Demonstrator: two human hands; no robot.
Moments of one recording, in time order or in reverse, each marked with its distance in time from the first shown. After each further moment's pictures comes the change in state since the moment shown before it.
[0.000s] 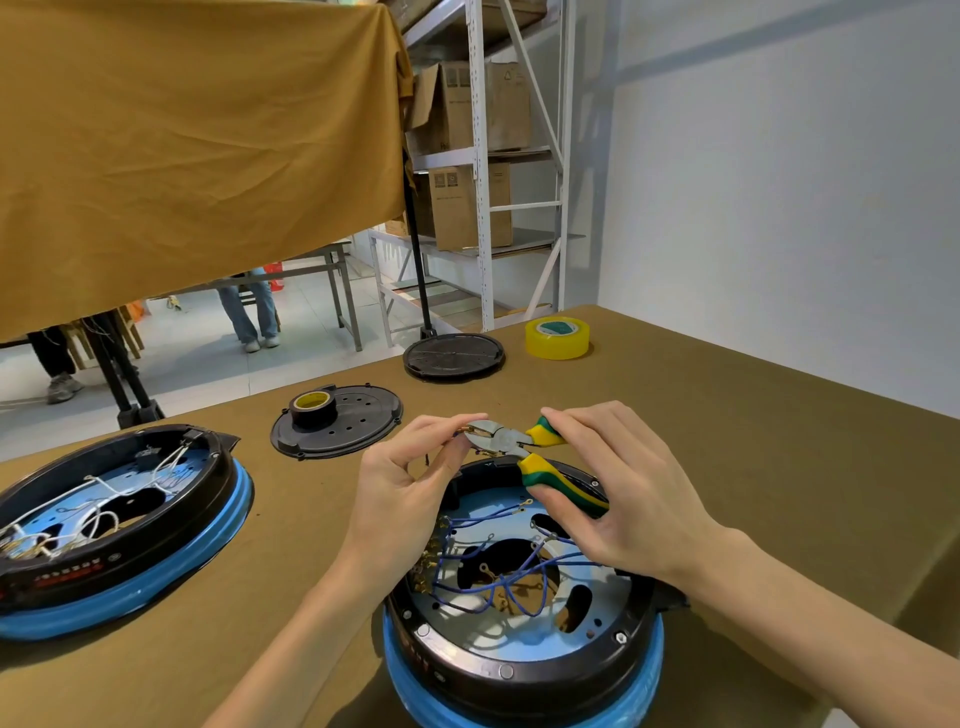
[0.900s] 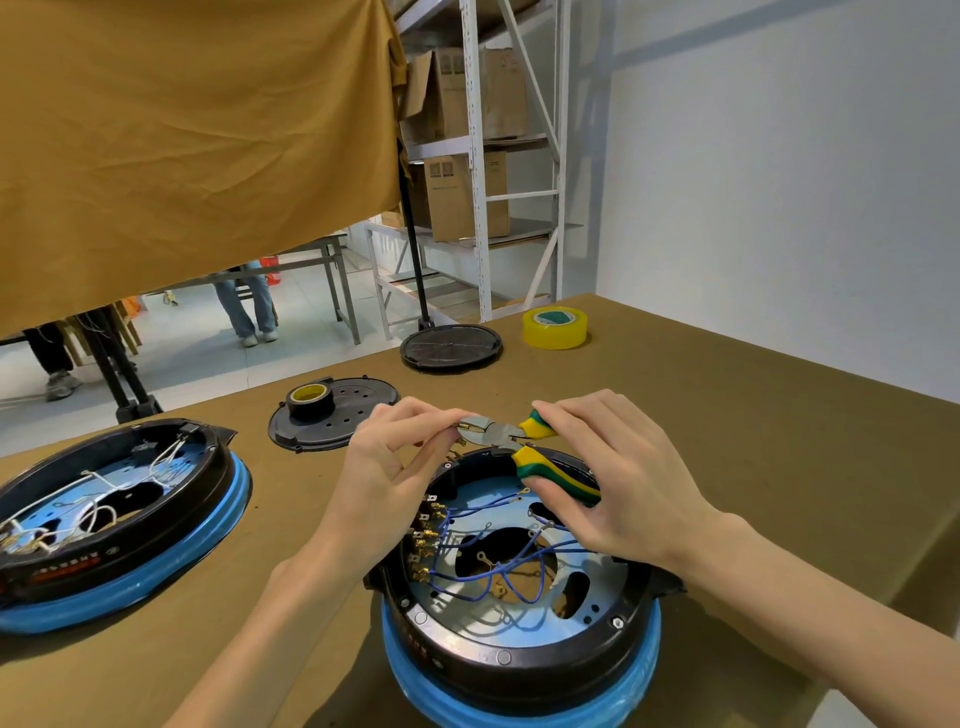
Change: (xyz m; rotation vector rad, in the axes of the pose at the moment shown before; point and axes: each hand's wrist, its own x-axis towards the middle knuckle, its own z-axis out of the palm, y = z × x) left_hand 0.004 0.010 -0.015 0.371 -0.063 0.076; right_hand 0.002 -0.001 -0.002 -0.074 -0.049 -0.009
